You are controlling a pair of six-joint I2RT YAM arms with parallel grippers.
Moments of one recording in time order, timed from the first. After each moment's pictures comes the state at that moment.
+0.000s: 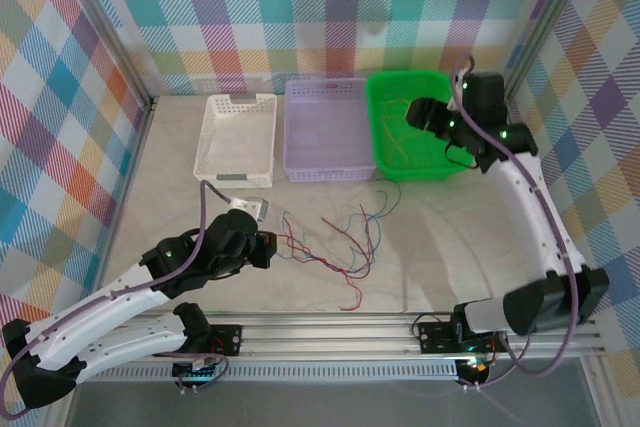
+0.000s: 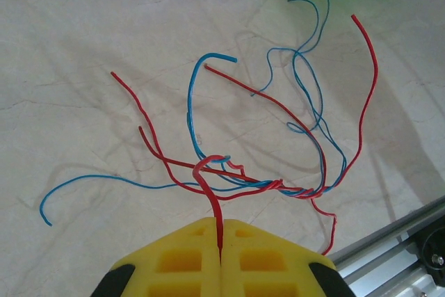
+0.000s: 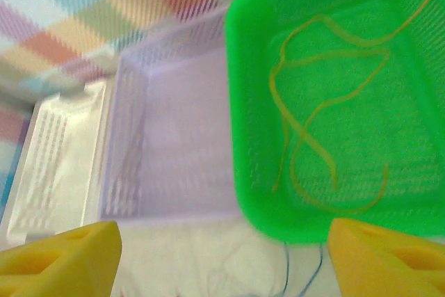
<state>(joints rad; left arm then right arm) -0.94 0.80 0.81 -0.79 -0.19 -0.71 0.21 1.33 1.43 -0.75 -0.16 0.45</state>
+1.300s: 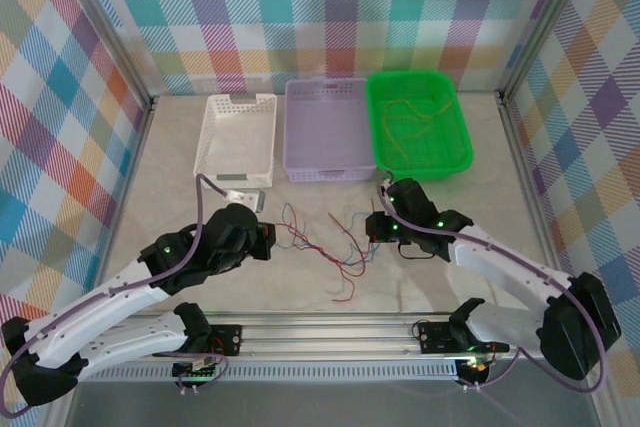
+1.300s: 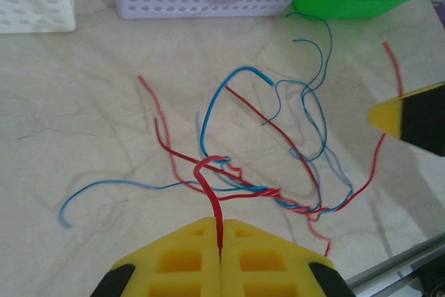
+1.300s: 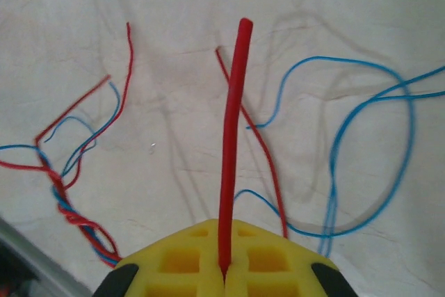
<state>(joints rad) -0.94 0.80 0.87 -0.81 -0.27 -0.71 0.67 1.11 0.71 -0.47 -0.11 0.59</state>
